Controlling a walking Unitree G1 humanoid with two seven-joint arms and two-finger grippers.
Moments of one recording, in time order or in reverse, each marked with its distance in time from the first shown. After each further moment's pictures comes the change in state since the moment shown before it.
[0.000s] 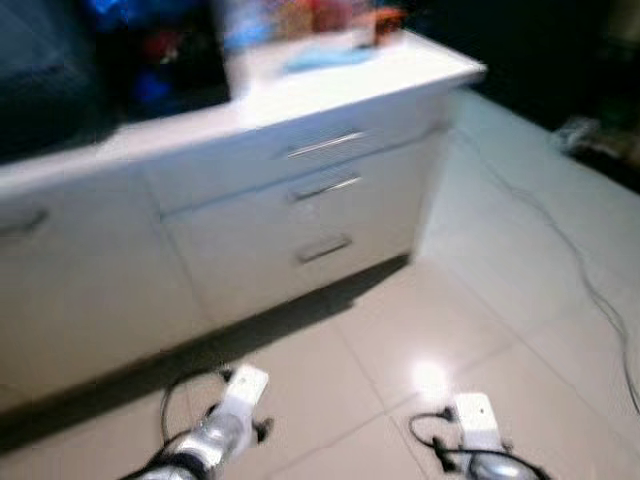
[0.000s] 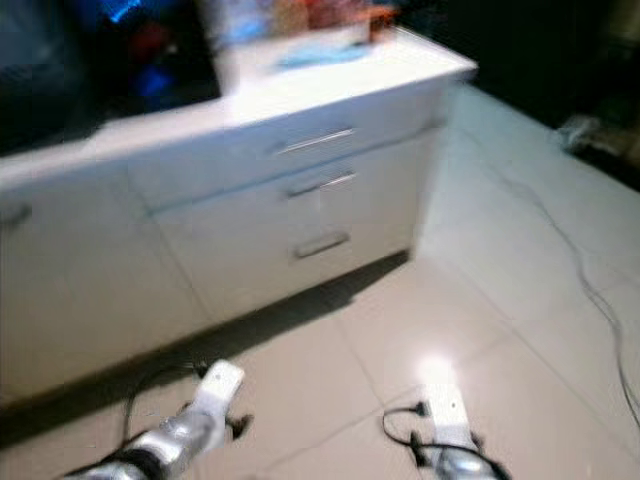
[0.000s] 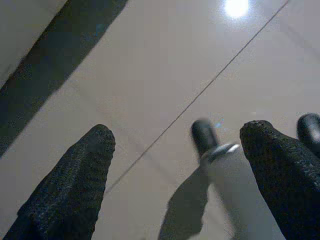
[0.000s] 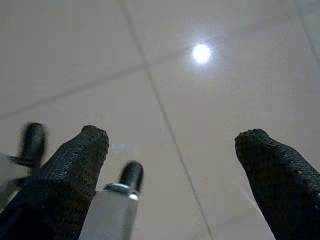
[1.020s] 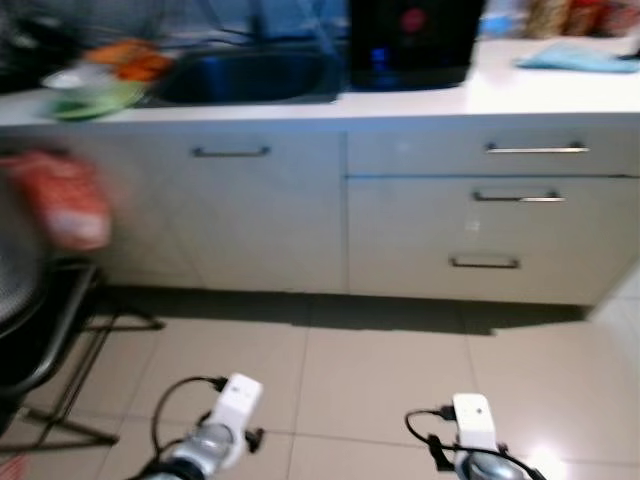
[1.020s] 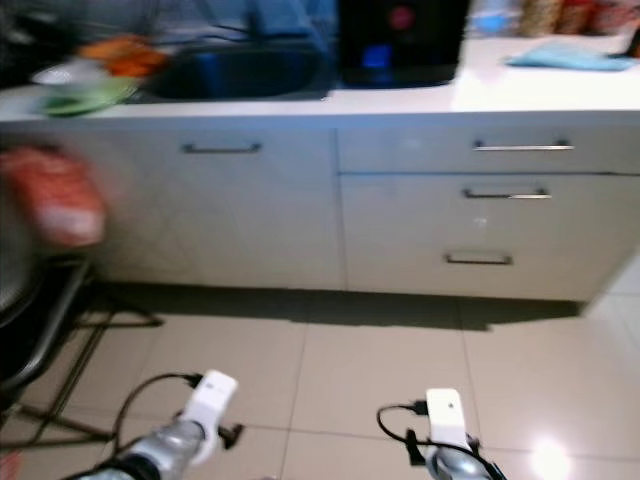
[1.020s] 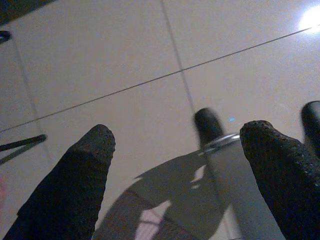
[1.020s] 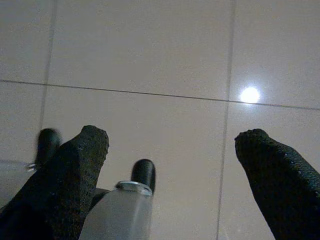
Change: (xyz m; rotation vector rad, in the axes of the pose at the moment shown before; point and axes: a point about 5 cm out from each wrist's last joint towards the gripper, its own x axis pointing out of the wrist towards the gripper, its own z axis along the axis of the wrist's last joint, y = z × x) left arm 0.001 -0.009 -0.002 0.016 0.003 -0.019; right arm -0.001 -0.009 -0.006 0.109 0.015 -0.079
